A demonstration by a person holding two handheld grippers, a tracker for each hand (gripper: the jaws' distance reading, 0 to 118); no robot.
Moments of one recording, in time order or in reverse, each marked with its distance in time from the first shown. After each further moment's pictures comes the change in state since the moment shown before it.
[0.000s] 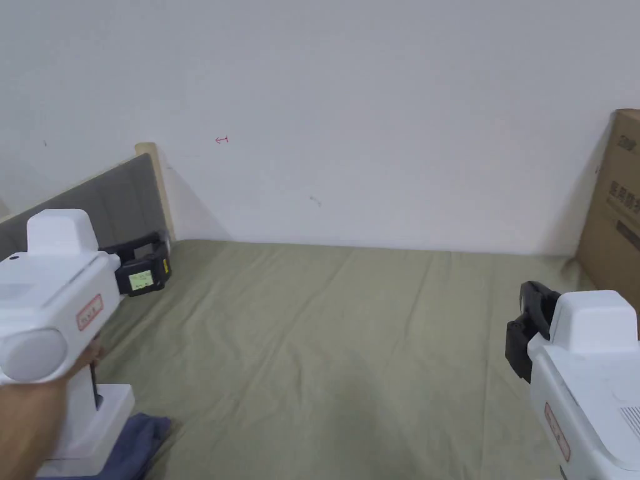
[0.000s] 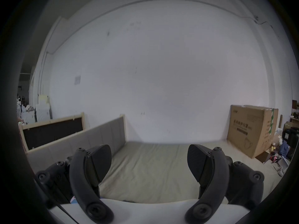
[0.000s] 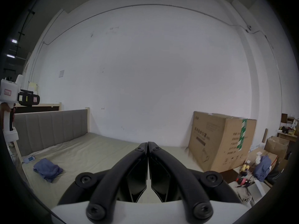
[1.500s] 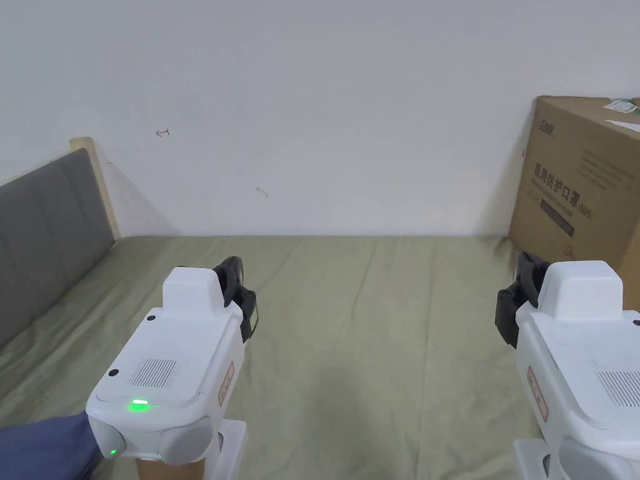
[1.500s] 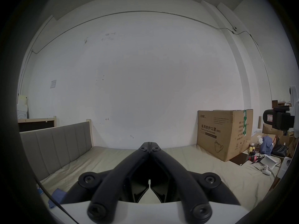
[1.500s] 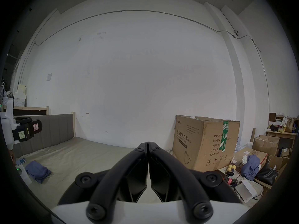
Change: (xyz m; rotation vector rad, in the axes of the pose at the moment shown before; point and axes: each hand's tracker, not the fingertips) left arm 0.150 -0.072 0.034 0.063 -0.234 0.019; right arm 0.047 -0.007 0.029 0.028 -0.124 -0.014
